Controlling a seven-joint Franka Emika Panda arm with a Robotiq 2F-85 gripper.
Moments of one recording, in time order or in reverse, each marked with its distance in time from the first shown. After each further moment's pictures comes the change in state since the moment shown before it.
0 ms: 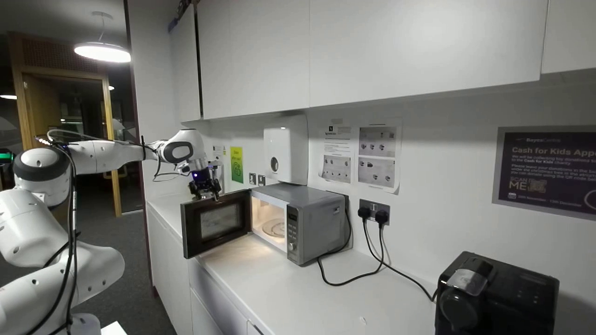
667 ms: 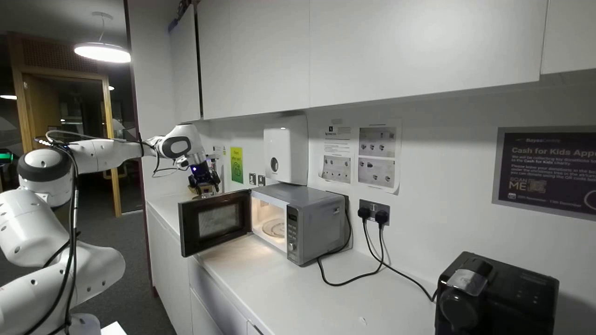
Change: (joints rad) arm -0.036 -0.008 0.010 0.098 0.009 0.000 0.000
